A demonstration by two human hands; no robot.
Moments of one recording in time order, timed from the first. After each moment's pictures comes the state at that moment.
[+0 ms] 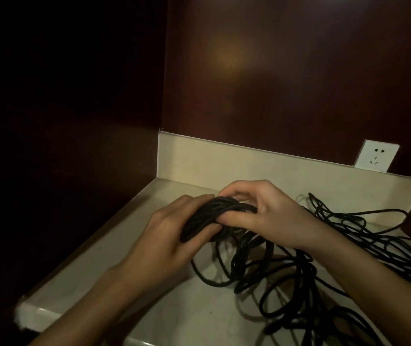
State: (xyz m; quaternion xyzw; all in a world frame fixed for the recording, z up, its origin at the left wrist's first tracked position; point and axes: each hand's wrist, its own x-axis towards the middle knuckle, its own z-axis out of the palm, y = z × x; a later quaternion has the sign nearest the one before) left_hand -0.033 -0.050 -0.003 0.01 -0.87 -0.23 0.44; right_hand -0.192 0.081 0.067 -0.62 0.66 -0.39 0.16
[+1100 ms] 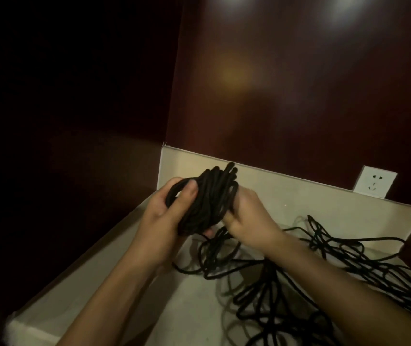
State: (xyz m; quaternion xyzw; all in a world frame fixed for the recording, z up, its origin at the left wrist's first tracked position) left_hand -0.053 -0.054 0.031 -0.03 -0.54 -0.72 0.43; right_hand -0.204 0.028 0.055 -0.68 0.62 -0.36 -0.14
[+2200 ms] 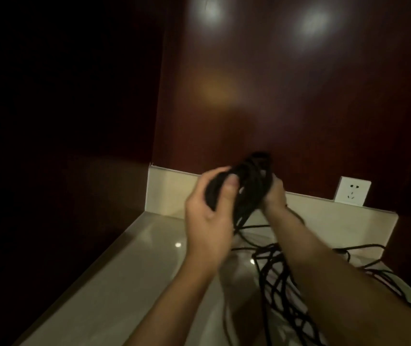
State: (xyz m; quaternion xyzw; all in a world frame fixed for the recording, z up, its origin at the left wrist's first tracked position) left_hand -0.119 -0.016 0.070 0.01 -0.56 -0.55 0.62; right_hand -0.308 -0.001 0.091 -0.27 0.83 -0.48 -0.12
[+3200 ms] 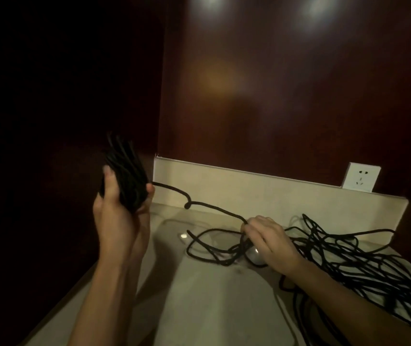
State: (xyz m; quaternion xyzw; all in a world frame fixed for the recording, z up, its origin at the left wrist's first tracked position) left_hand -0.047 -0.105 0.053 0.04 -0.26 -0.75 0.61; right_hand -0.284 0.051 -0.018 -0.61 0.69 -0.32 -0.19
